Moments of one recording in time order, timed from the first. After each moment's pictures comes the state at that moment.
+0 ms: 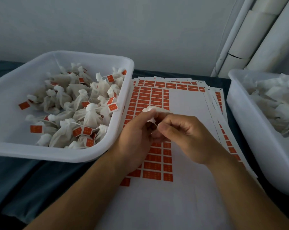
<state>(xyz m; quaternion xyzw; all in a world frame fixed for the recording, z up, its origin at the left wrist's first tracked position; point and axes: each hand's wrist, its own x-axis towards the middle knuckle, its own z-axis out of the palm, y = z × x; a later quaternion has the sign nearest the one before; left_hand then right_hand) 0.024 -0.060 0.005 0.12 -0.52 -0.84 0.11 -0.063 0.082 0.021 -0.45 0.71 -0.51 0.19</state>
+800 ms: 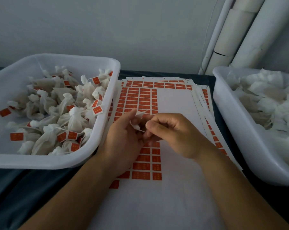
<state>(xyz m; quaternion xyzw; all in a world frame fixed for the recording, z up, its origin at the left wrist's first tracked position) 0.022 -0.057 0.005 0.11 -0.43 -0.89 0.06 -0.064 0.085 0.029 -0.42 0.72 -0.51 0.22</state>
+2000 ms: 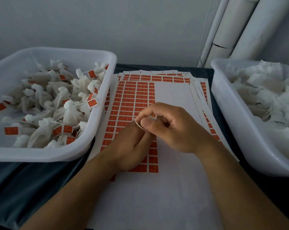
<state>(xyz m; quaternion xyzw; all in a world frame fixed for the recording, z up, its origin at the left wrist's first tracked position) 0.029 -0.048 -0.007 -0.08 -0.88 -0.45 0.14 -0.067 0.091 0.030 -0.53 0.72 -0.44 0.10</state>
